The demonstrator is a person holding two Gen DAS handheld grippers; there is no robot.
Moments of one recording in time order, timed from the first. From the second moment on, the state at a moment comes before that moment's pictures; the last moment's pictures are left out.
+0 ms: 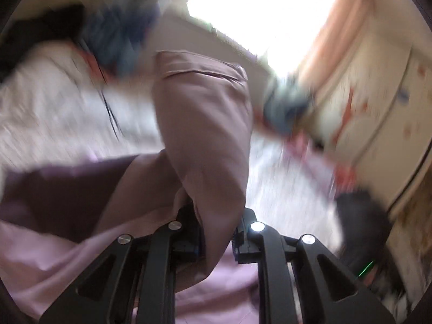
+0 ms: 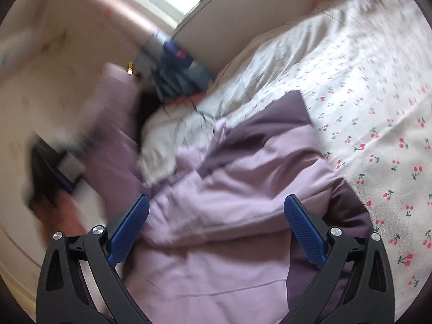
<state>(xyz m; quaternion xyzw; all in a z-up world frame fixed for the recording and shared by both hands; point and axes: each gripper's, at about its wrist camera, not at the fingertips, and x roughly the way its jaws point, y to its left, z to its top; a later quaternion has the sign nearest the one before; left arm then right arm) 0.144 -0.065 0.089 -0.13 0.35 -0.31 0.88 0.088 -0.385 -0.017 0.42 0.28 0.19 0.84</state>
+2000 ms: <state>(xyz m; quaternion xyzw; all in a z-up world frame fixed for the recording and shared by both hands) 0.074 0.120 0.035 -0.17 0.36 0.02 0.92 0.144 -0.434 0.017 0.37 0.26 0.13 0.88</state>
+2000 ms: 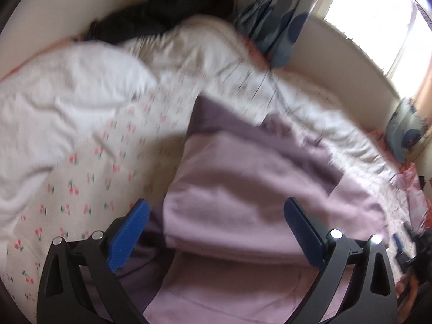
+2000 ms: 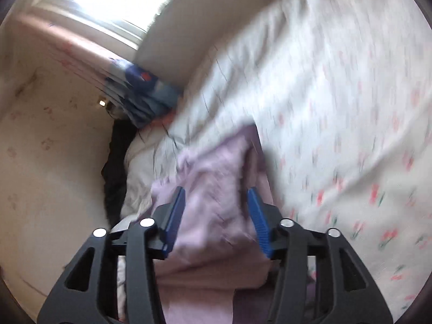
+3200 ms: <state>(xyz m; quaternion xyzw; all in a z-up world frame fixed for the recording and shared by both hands) 0.122 0.109 -0.026 -0.10 0.45 0.05 0.89 0.157 -0.354 -0.007 0.13 0.40 0.16 0.89</state>
